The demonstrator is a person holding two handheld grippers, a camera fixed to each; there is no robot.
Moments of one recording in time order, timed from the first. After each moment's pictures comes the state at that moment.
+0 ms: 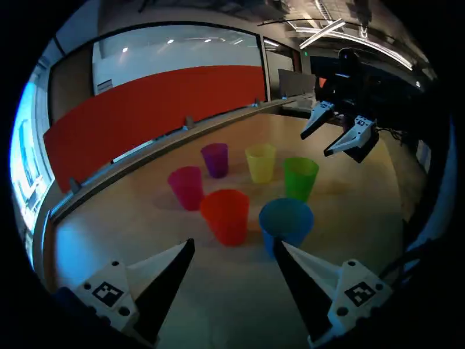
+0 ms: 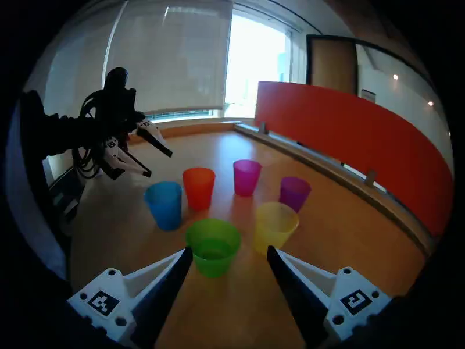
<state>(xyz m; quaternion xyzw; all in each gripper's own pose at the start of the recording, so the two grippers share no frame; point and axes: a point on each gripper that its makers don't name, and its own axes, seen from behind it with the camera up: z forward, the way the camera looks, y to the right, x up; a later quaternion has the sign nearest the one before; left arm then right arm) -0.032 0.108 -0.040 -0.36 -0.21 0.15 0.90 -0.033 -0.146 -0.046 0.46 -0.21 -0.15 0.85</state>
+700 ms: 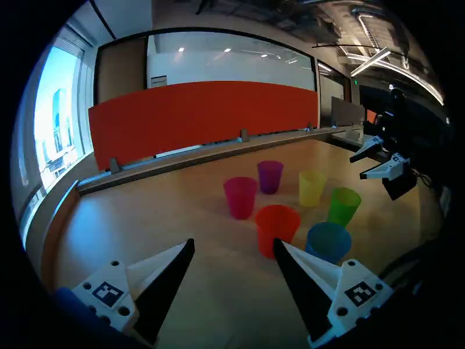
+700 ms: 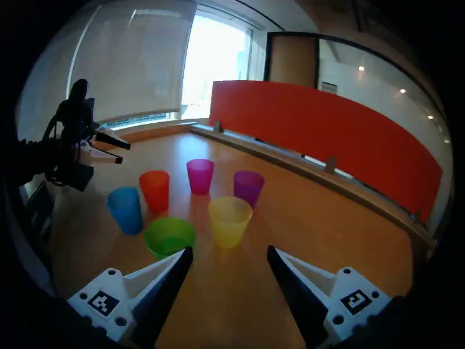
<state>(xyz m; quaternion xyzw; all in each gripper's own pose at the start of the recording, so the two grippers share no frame) -0.012 0.055 -0.006 -0.23 -0.19 0.07 0.95 -0.029 -0.108 -0.016 0.34 -0.21 -0.13 0.91</state>
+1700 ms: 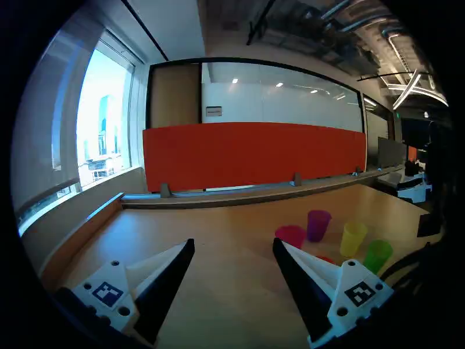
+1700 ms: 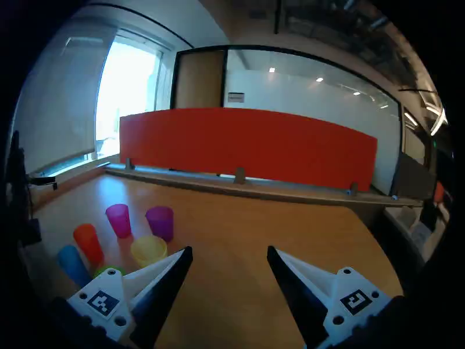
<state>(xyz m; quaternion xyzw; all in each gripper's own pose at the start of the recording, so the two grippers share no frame) 0.053 0.009 0.026 -0.07 -0.08 0.02 0.99 0.031 -0.036 0.034 0.09 -0.15 -0.04 0.98</state>
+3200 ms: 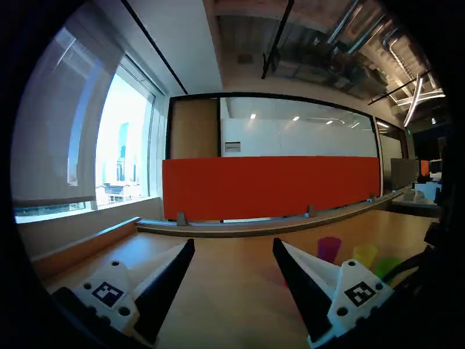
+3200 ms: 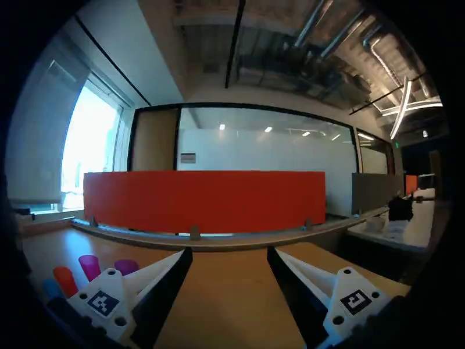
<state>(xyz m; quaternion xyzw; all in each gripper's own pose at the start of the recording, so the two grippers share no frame) 0.073 0.009 0.014 -0.02 0.03 0.01 1.00 0.086 0.023 0.019 -0.04 0.04 0.00 1.00</state>
